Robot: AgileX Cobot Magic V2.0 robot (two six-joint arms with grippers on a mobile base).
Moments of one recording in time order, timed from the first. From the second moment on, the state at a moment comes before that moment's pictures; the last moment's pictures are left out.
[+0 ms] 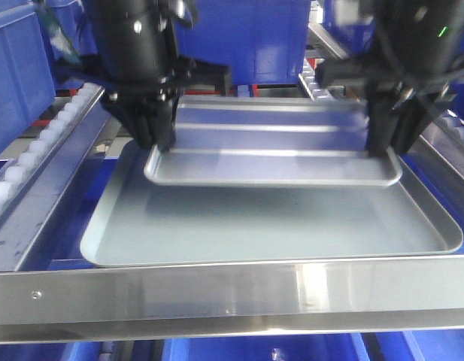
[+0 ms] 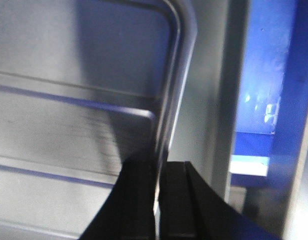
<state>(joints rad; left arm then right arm) -0.69 1.85 -1.49 0.22 0.87 -0.49 0.36 1.72 -1.30 -0.08 0.89 0.35</state>
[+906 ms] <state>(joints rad) -0.63 1.91 -1.49 0.10 0.89 -0.41 0.36 1.74 -1.31 -0.08 0.82 0.33</state>
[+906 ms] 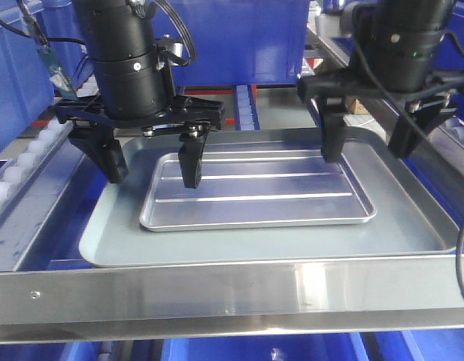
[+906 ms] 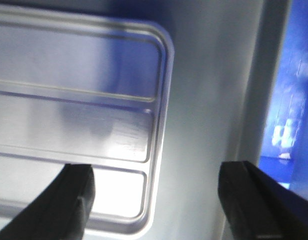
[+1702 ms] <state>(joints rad) -0.76 1.10 -0.82 0.21 0.60 -0.36 0.36 0.93 -0.76 -0.11 0.69 0.28</state>
